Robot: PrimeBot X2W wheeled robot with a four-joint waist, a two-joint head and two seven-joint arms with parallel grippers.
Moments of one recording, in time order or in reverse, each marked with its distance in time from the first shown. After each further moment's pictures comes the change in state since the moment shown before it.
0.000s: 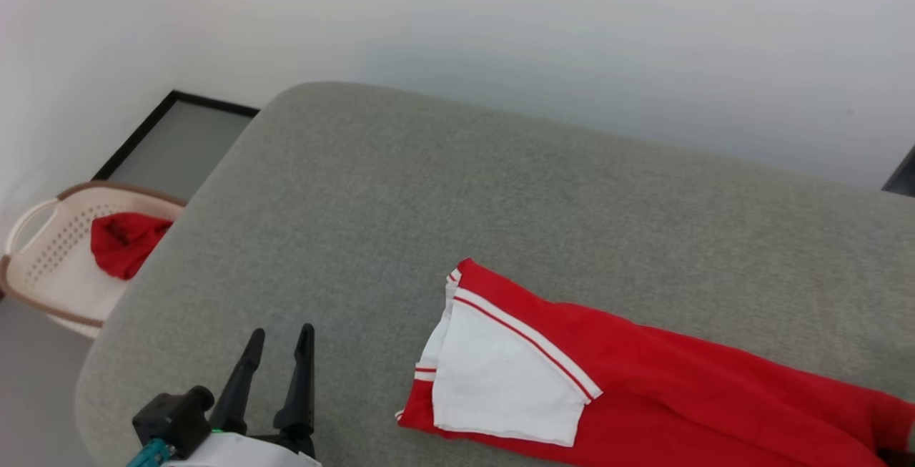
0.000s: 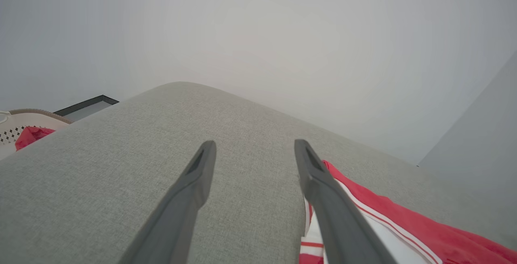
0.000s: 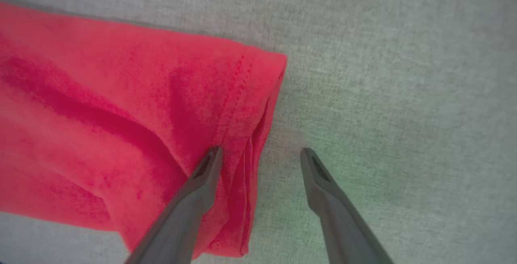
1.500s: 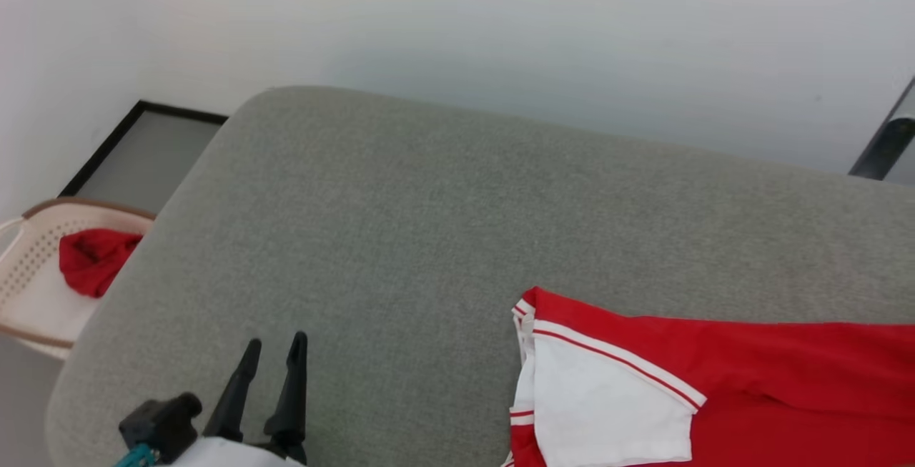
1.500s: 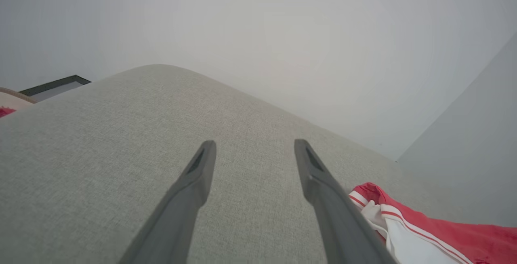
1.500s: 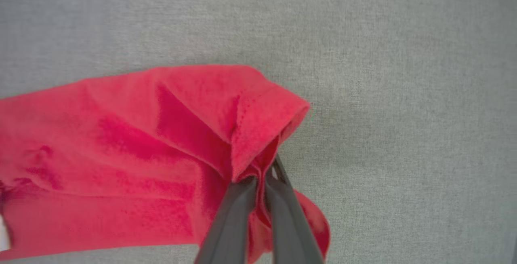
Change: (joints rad) left arm -0.003 0.046 -0.037 0.017 -0.126 -0.004 0.000; right arm -0.158 -0.149 -0.024 0.113 0.083 0.000 -0.010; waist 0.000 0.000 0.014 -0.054
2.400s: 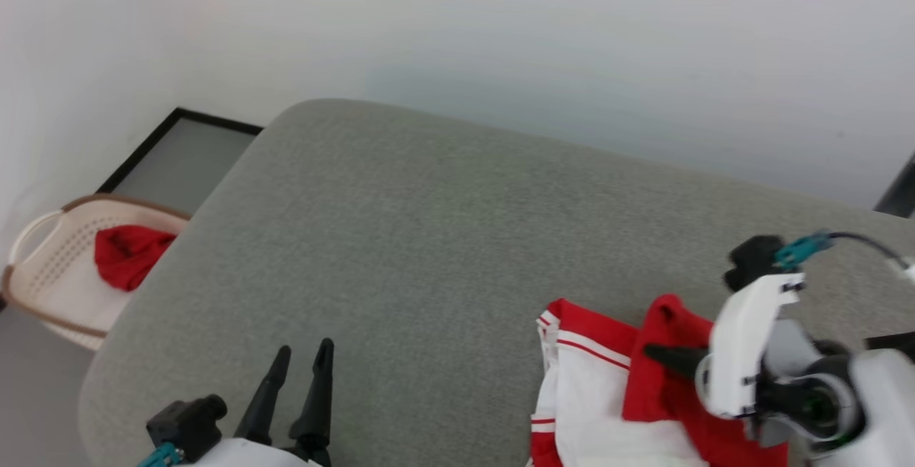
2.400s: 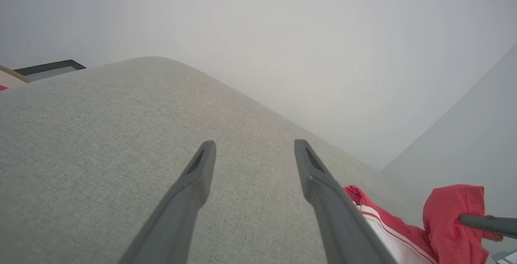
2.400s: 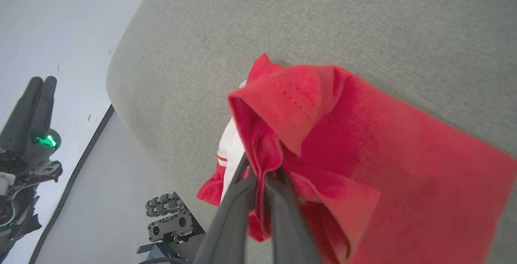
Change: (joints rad) left arm -0.007 -0.005 -0.063 0.032 -0.084 0.000 0.000; right arm -0.024 0.409 0.263 -0.390 0.155 0.000 0.136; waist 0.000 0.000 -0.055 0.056
